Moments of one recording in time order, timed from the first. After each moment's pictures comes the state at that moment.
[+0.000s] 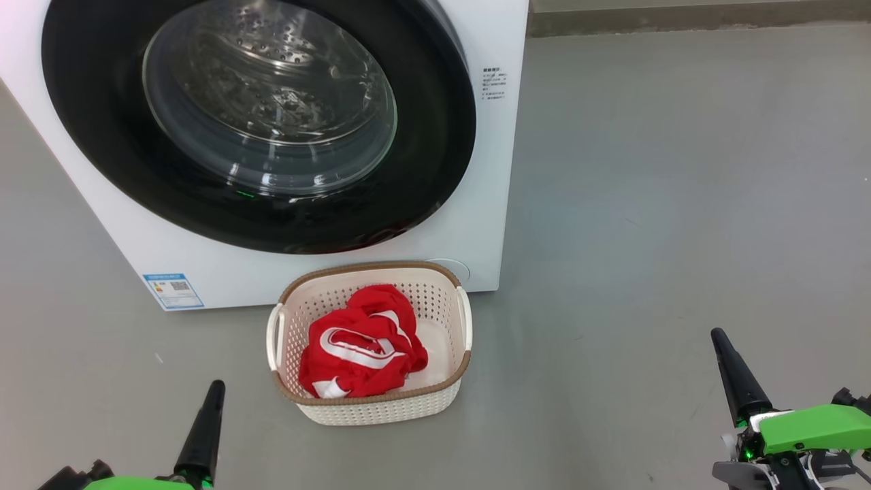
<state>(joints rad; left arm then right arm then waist) -0.05 0.04 0.07 0.25 -1.48 -0.12 0.08 -0.03 -0.05 -0.09 0.26 1.49 0.13 0.05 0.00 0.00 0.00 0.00</state>
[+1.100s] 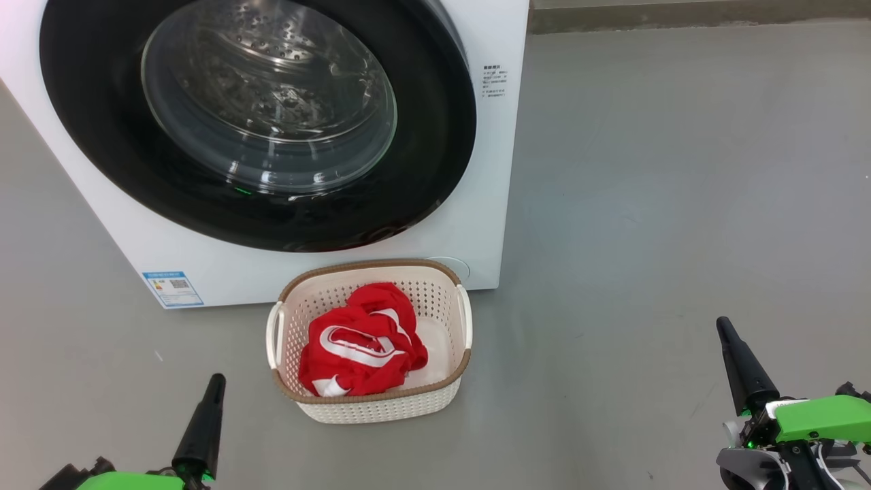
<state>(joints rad) -0.07 0.04 0.08 0.27 -1.60 -0.12 0.11 -0.06 -0.05 -0.11 0.27 1.62 0.13 0.09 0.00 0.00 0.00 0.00</state>
